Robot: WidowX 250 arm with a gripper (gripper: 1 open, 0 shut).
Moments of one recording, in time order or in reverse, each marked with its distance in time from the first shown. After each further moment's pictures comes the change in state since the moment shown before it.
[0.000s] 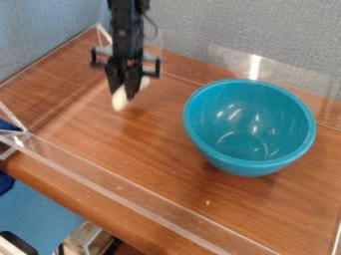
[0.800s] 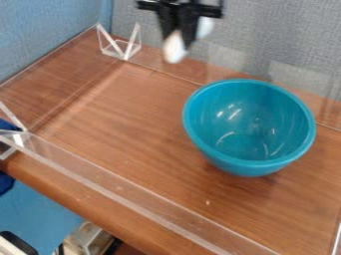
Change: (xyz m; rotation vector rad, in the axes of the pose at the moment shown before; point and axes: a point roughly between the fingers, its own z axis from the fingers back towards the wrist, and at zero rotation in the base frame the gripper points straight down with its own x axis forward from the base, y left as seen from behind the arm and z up) arm -0.038 -0.106 0.091 -0.094 -0.078 -0.228
